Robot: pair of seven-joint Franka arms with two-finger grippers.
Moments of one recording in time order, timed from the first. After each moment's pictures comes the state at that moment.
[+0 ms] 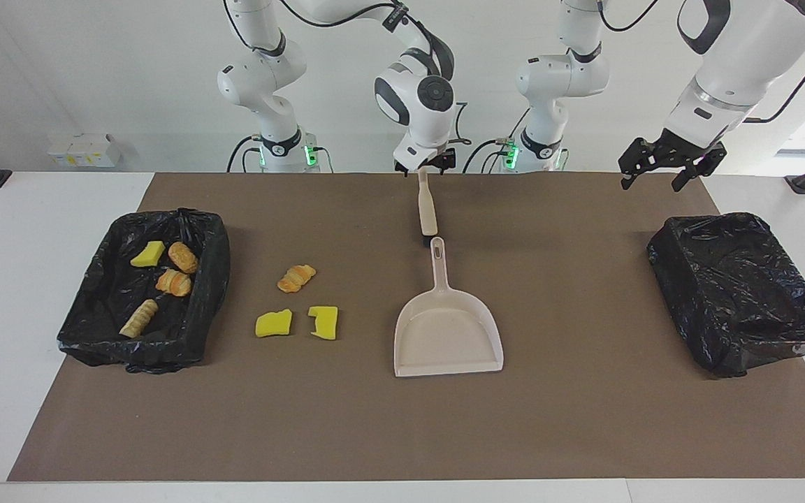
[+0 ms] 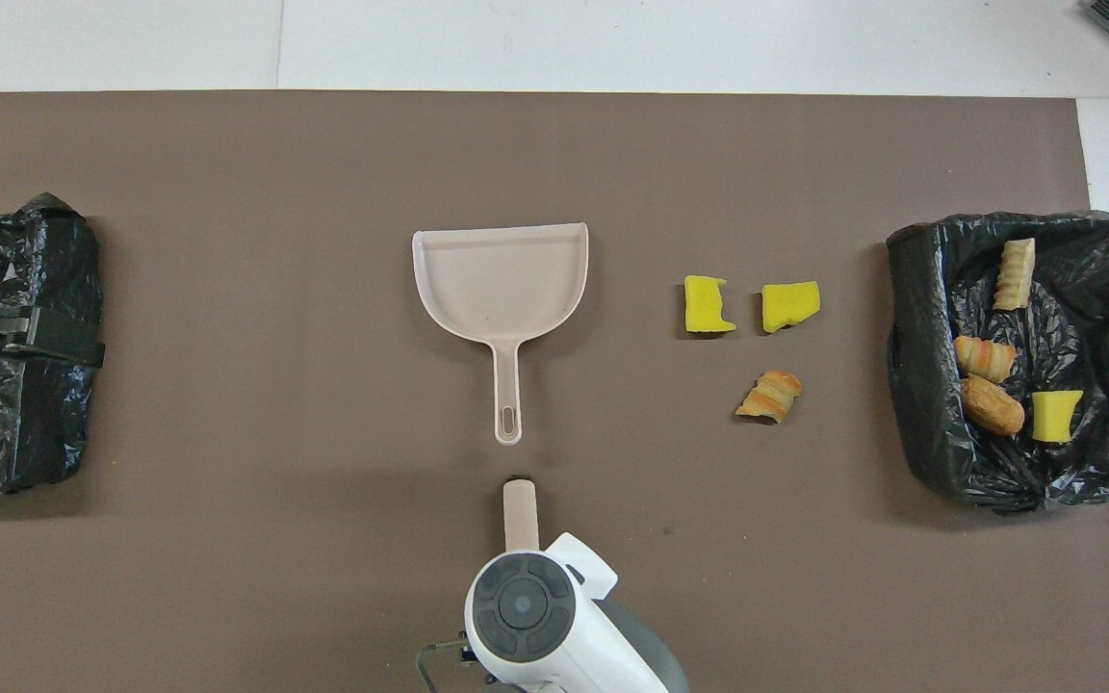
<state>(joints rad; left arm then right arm) -0.02 -0.05 -0.05 -1.64 -0.02 1.53 0.03 0.79 0.01 0.13 -2.23 0.31 2.01 0.71</state>
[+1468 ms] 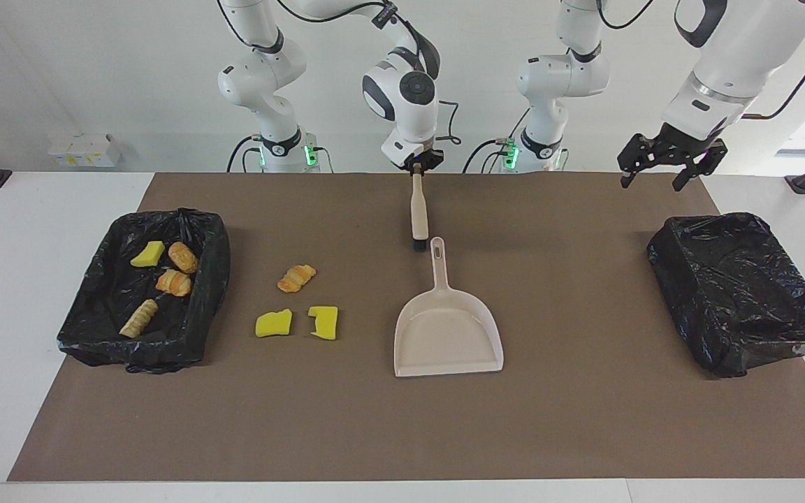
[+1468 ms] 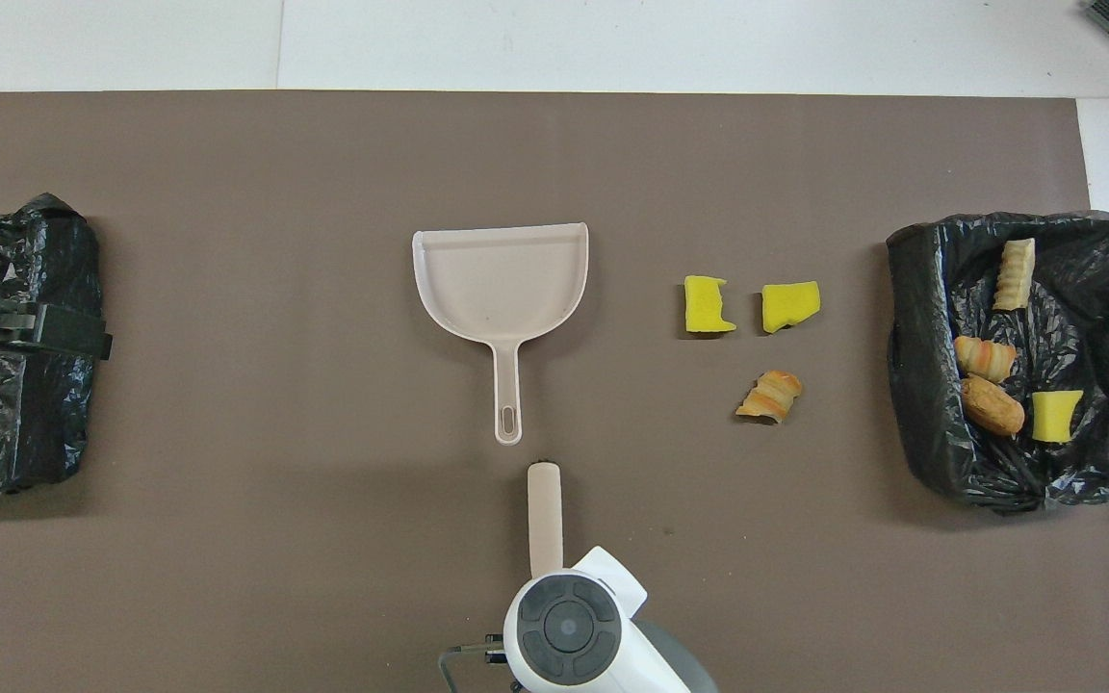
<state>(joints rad) -0.04 -0.05 -0.06 -1.65 -0.02 1.59 0.06 0.77 -0.05 0.11 -2.28 0.30 2.03 0.75</state>
